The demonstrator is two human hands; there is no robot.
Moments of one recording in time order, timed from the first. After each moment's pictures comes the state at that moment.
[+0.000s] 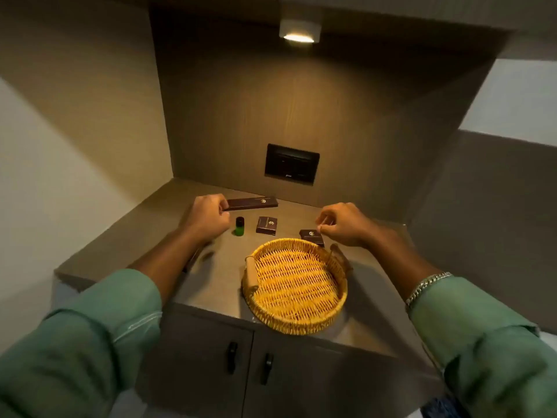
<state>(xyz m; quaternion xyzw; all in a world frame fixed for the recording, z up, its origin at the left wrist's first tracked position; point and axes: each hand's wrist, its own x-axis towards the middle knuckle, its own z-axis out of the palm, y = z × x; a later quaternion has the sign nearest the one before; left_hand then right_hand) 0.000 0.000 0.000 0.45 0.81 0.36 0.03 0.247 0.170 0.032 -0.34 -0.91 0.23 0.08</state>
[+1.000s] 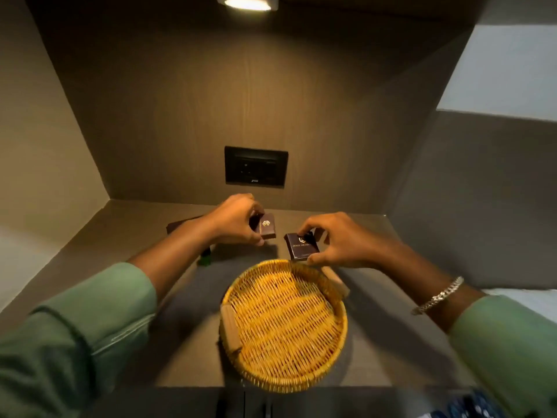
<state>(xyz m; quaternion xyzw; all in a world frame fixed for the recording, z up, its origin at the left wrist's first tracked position) 0.014 0.125 0.024 0.70 0.69 0.18 0.12 0.254 0.187 0.034 -0.32 -0.93 0.20 0.05</state>
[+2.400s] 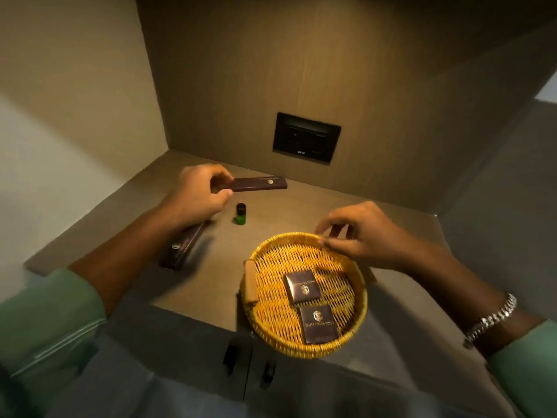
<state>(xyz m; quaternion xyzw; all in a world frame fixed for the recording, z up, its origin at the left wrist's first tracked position) -0.021 0.017 0.017 0.50 0.78 0.36 0.04 0.254 0.154 0.047 -0.18 -0.96 0.21 0.05</state>
